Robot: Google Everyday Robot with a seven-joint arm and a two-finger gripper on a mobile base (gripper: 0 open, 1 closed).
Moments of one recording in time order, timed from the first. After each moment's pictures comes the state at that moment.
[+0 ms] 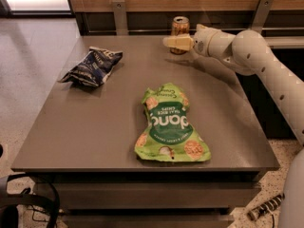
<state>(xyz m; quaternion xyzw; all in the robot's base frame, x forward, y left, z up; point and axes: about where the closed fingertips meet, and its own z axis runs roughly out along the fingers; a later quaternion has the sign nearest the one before) 0.842 -0.130 0.883 -0.25 0.70 0.22 0.63</state>
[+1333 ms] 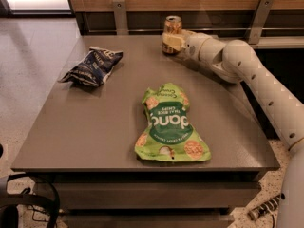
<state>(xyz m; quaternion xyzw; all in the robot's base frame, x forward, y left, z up) 0.847 -0.101 0.875 -0.22 0.68 0.27 0.65</state>
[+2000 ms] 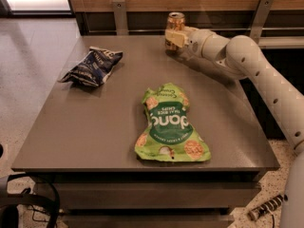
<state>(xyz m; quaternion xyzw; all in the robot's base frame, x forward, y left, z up) 0.846 -0.111 0.886 -0.22 0.68 0.26 0.65</state>
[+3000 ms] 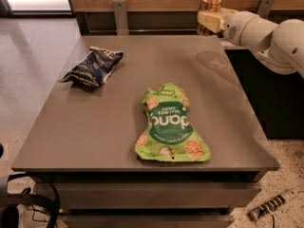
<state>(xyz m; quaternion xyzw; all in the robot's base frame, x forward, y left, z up) 0.790 -0.203 0.968 -0.19 0.68 0.20 0.68</state>
